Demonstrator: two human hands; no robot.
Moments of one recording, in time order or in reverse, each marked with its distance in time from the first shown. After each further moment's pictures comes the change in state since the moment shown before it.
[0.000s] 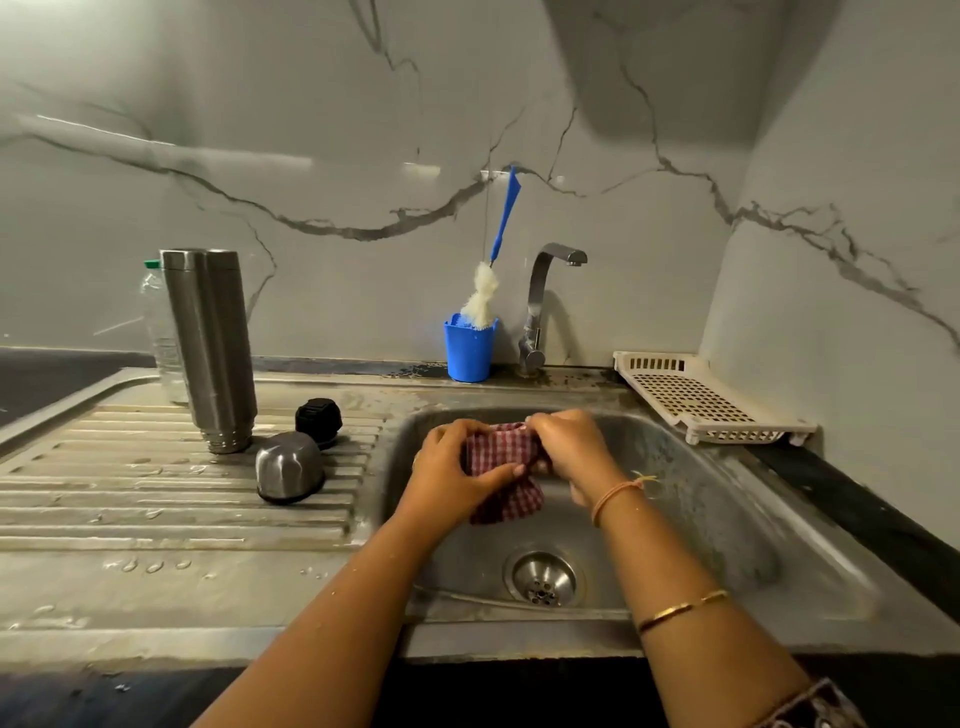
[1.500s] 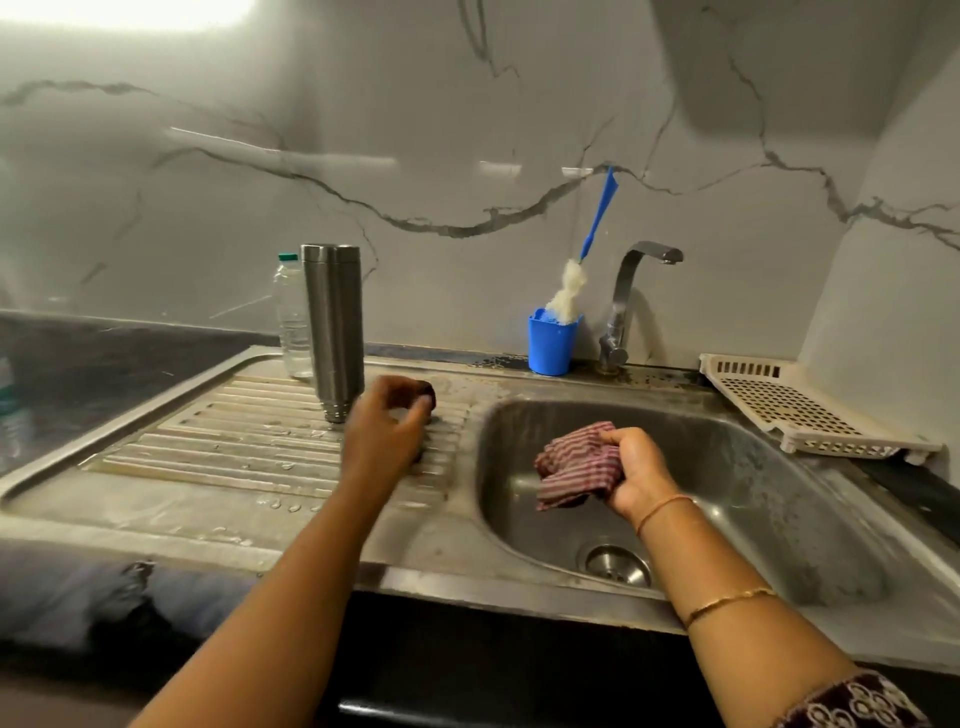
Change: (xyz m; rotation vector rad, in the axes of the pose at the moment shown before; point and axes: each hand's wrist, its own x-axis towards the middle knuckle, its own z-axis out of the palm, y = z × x) left_hand -0.035 -0.030 -0.118 -0.089 0.520 -0.059; right_hand -0.017 0.014 0.030 0.591 -0.103 0.322
